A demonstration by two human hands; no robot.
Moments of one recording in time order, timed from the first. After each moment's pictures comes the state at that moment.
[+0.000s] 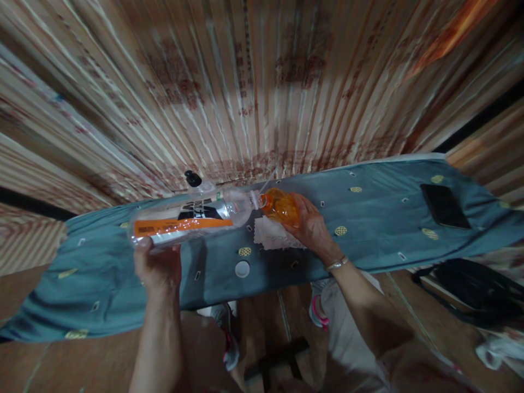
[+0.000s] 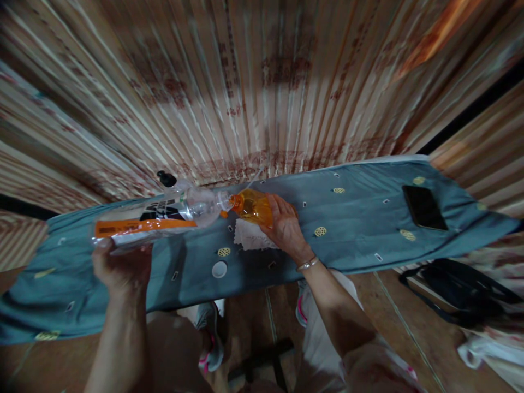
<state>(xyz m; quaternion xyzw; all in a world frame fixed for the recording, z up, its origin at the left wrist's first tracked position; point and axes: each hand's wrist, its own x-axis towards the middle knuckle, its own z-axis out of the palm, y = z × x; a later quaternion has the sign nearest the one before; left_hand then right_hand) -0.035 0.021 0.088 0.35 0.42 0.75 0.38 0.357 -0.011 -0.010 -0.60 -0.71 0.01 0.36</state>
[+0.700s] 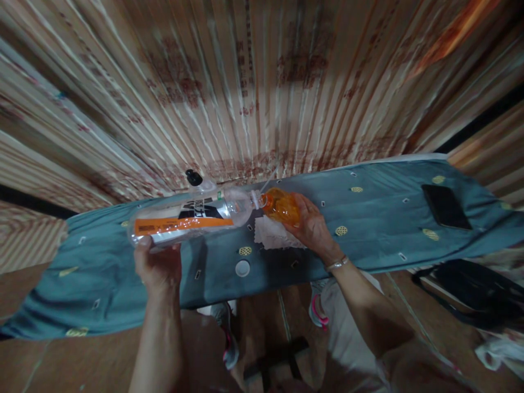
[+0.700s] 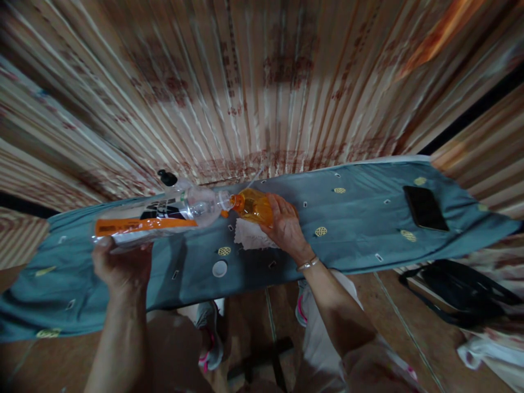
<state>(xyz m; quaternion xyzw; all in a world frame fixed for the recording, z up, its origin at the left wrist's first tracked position) -0.018 0.023 0.103 0.29 0.39 0.79 0.37 0.355 -0.012 -0.006 -0.61 -0.71 0.01 0.36</state>
